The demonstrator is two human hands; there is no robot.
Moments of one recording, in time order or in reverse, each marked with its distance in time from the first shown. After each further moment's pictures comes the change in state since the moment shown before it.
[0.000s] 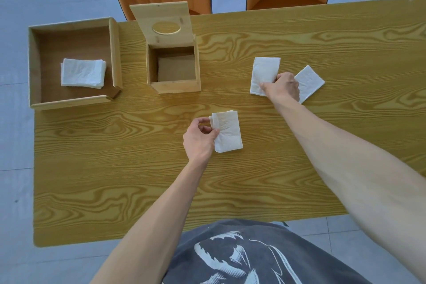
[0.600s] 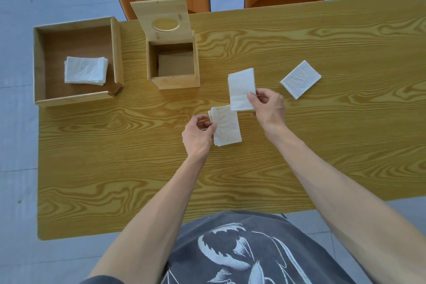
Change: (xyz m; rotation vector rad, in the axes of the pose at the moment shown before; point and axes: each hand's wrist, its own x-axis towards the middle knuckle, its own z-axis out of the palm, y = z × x) left_hand -0.006 -0.008 -0.003 -0.109 0.012 0.010; right_hand -0.072 0.038 0.014 0.446 -0.129 -0.197
